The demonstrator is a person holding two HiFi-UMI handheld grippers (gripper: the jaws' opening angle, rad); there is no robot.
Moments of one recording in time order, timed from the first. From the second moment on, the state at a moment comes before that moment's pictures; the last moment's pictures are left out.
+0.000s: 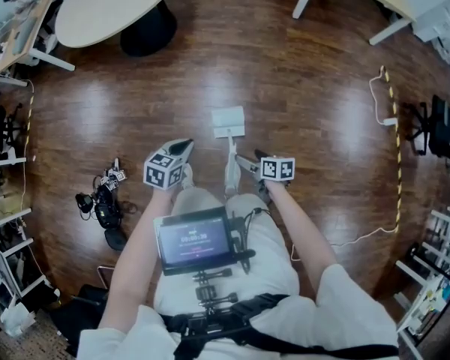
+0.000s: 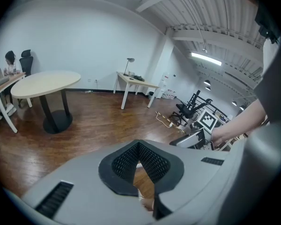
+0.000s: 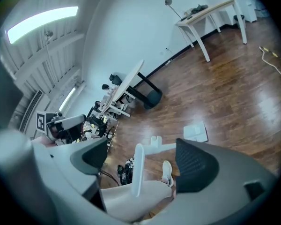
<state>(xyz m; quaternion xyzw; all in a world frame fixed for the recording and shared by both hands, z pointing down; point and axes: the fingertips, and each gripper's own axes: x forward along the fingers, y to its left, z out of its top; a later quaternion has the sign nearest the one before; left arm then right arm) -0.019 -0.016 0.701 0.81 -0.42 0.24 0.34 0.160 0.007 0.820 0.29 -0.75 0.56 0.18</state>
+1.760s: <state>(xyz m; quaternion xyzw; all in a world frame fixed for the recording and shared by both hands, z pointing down) -0.060 0.181 0.625 0.90 -0.32 0.16 0.27 0.137 0.188 0.633 0.50 -0.80 0.31 0.10</state>
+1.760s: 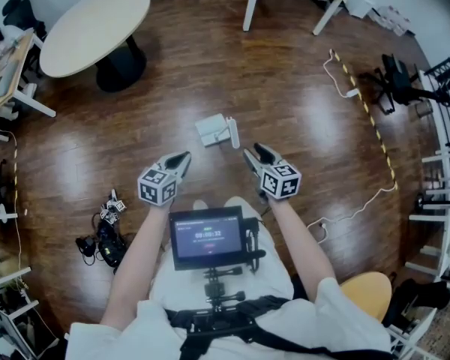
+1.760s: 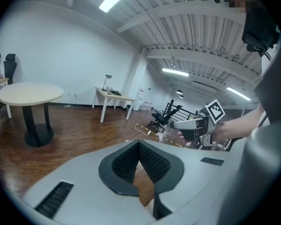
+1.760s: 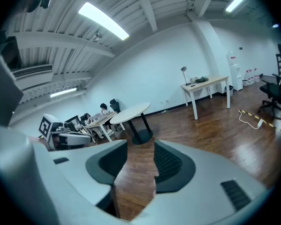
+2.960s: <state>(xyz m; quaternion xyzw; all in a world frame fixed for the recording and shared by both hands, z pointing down) 0.034 0.328 0.623 0.85 -0.41 0.16 0.27 0.266 0.297 0.640 0.43 -0.84 0.31 0.13</state>
